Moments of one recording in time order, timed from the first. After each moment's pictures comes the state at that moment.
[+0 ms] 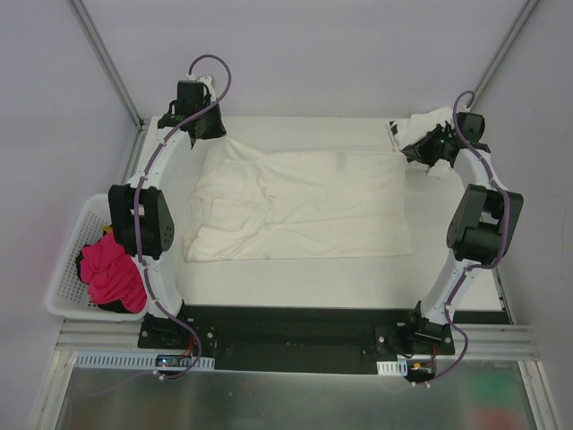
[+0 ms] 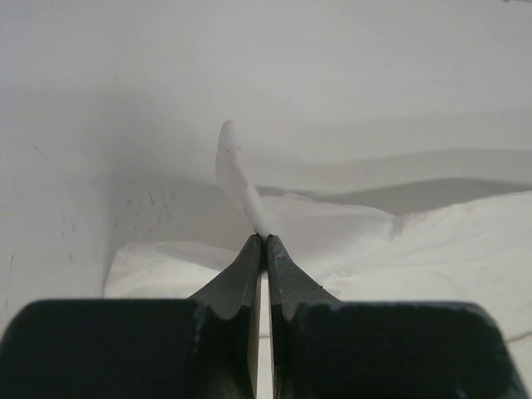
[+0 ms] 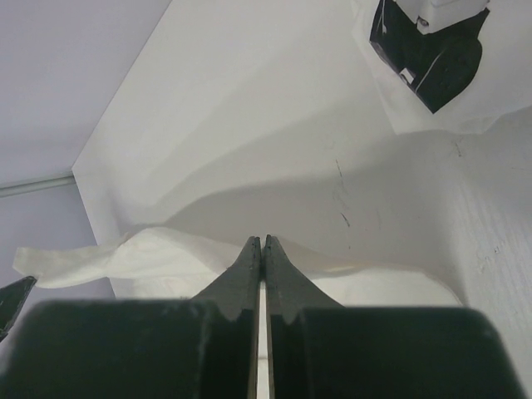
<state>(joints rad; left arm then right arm) -0.12 1.96 1.81 -0.50 0.15 -0.26 -0.22 1.97 1.59 -0.38 -0.51 0.66</state>
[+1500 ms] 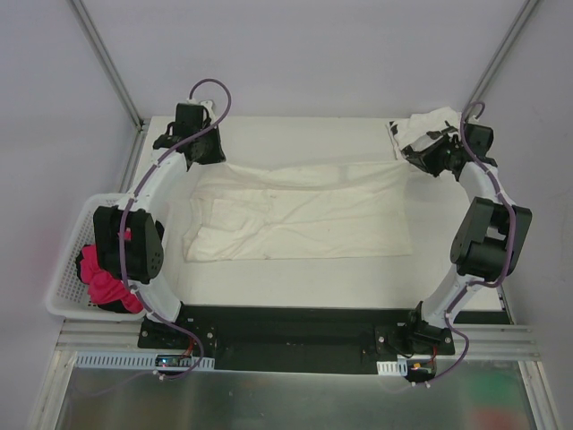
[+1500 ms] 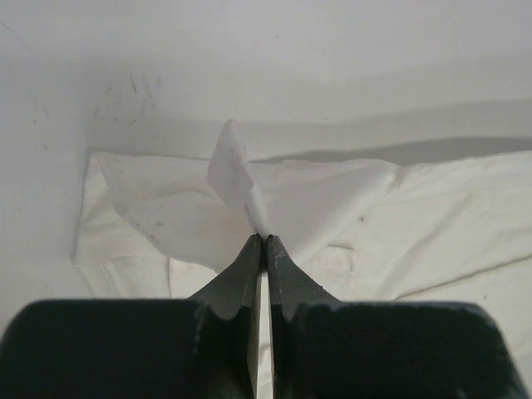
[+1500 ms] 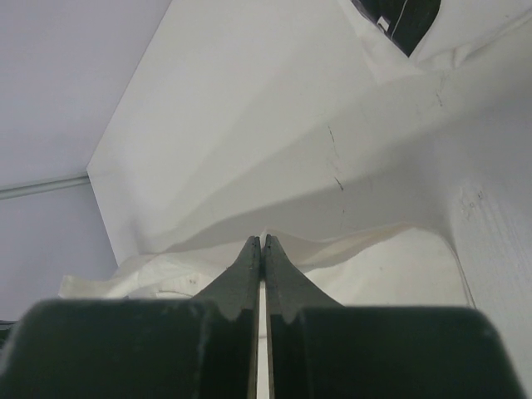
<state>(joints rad) -0.15 1.72 1.50 -0.53 0.15 -0.27 -0.25 1.82 1.39 -0.30 -0.53 0.69</state>
